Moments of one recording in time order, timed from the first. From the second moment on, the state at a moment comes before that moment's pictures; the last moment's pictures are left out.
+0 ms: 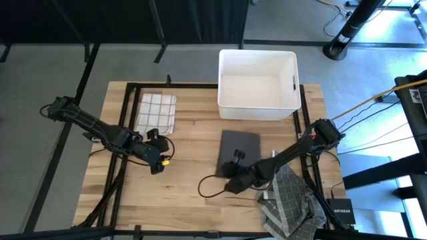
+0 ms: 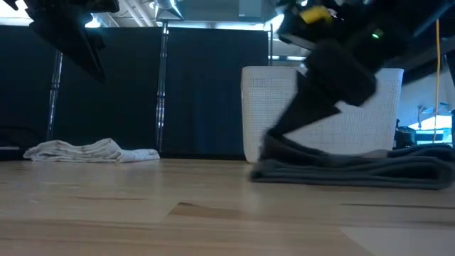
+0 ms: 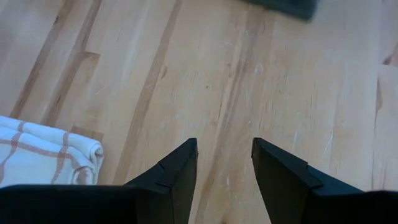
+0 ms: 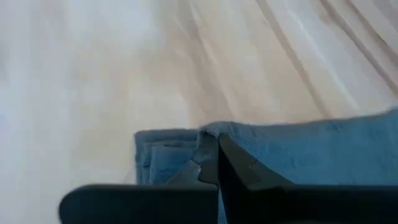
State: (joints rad) left arm -0.42 1.09 0.79 -0.76 -0.40 -0.55; right arm 0.48 1.87 1.04 -0.14 0.64 0.49
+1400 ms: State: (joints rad) left arm -0.42 1.09 0.79 -0.74 -0.41 -0.56; right arm 0.50 2.08 1.47 -0.33 0.42 0.36
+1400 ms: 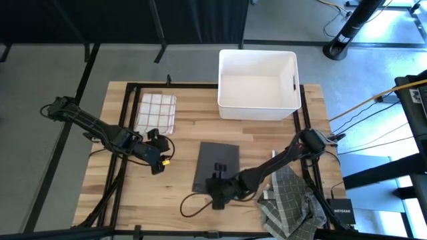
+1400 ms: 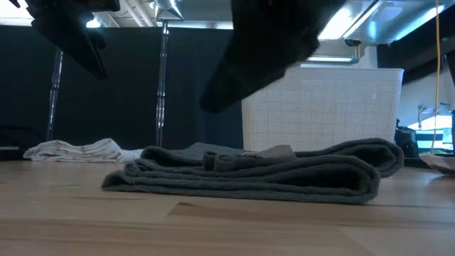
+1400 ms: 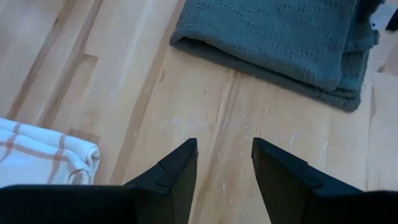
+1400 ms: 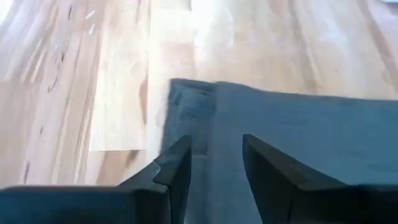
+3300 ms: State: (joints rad) left arm -0.40 1.44 0.79 -0.28 -0.23 -0.33; right arm 0.49 1.90 1.61 -0.84 0.99 0.63
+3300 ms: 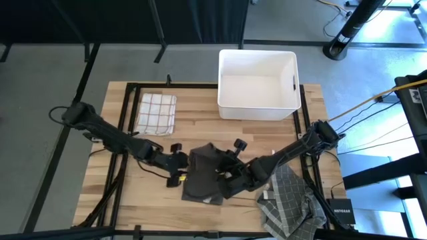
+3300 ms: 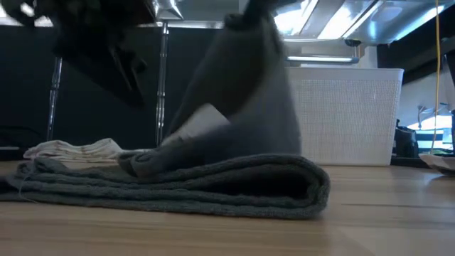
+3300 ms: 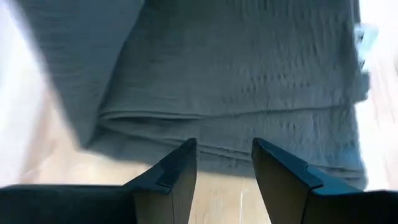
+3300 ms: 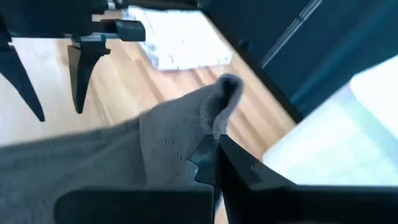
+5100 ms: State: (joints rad) left arm -0.34 1.76 0.82 0.06 -0.18 -0.10; right arm 0.56 2.22 1.44 -0.05 0.41 0.36
